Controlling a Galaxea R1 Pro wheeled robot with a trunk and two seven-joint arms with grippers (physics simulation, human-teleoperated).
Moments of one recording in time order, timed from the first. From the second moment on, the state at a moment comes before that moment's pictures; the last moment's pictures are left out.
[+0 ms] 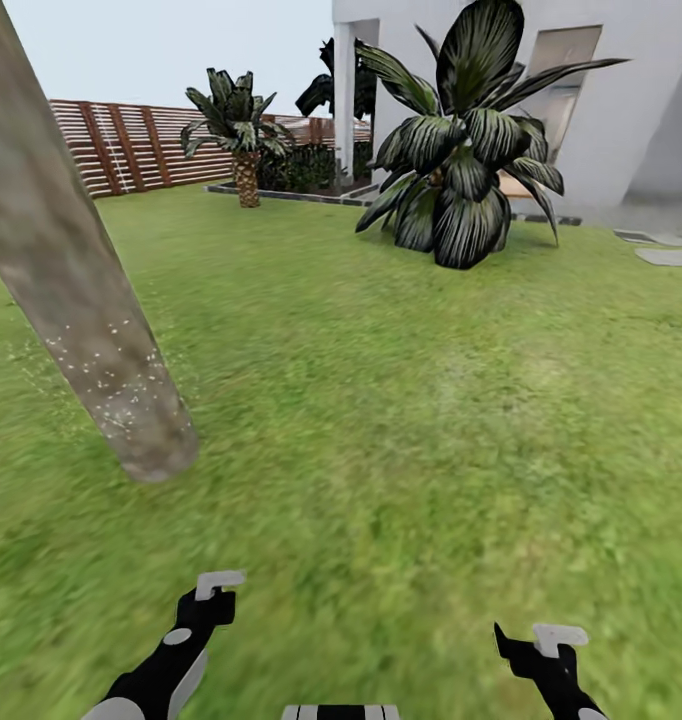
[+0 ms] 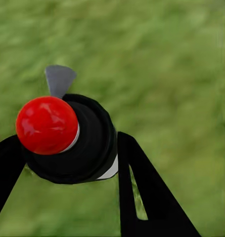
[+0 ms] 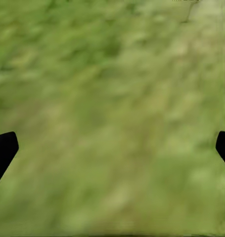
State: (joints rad) left arm -0.53 0.00 0.04 -0.35 -0.03 -0.13 0.09; right arm -0.45 -0.11 -0.72 -0.23 0.54 -0.44 0.15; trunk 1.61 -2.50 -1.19
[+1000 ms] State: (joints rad) left arm -0.53 0.00 0.04 -0.35 -0.03 -0.13 0.09; right arm -0.45 -0.10 -0.72 -0.23 0.54 -0.44 0.15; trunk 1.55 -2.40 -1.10
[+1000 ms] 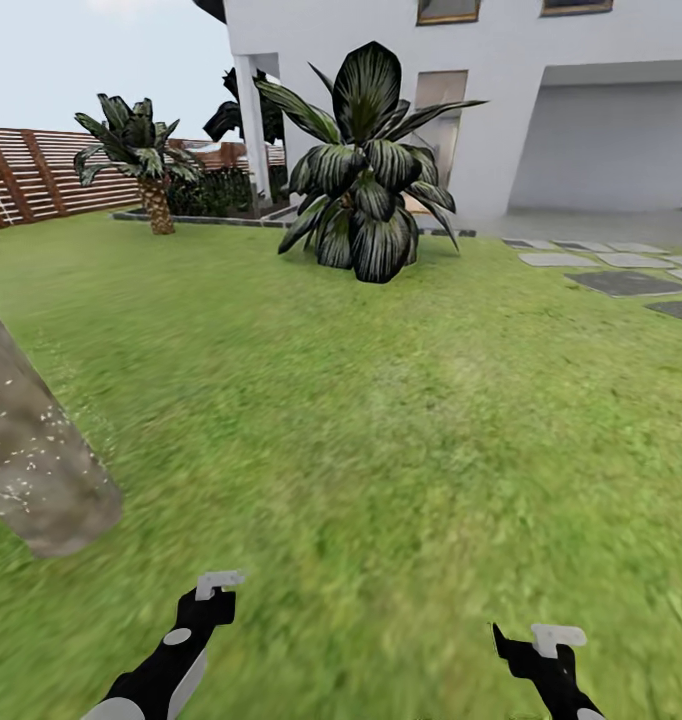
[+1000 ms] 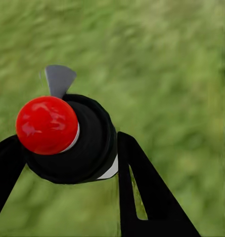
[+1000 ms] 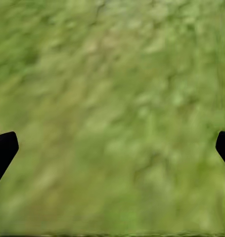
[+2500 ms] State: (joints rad) left arm -0.50 -0.02 0.03 -0.41 -0.04 -0.14 0.09; right arm -0.45 -0.10 -0.72 -0.23 0.54 -0.44 0.15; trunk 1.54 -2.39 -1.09
